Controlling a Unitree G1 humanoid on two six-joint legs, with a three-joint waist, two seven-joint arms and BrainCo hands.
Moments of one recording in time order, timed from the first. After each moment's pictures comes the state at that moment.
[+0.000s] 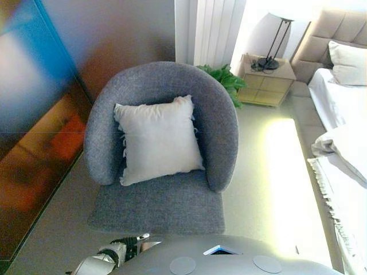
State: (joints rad) left arm 0.03 0.24 -0.23 1.31 -0.34 0.24 0.02; right arm 0.09 -0.21 0.11 1.30 0.39 0.22 0.00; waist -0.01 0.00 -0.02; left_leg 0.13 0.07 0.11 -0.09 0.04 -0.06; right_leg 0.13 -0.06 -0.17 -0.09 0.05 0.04
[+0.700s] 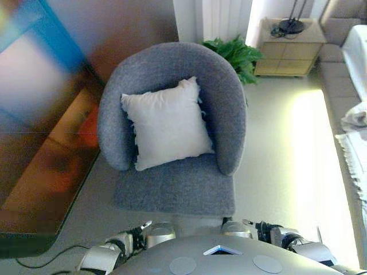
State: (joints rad) left arm -0.11 0.20 -0.18 1.36 -0.40 0.34 0.06; right arm -0.05 -0.28 0.16 1.30 0.24 0.30 -0.01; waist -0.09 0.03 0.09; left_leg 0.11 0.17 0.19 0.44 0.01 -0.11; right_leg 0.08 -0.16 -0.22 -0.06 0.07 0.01
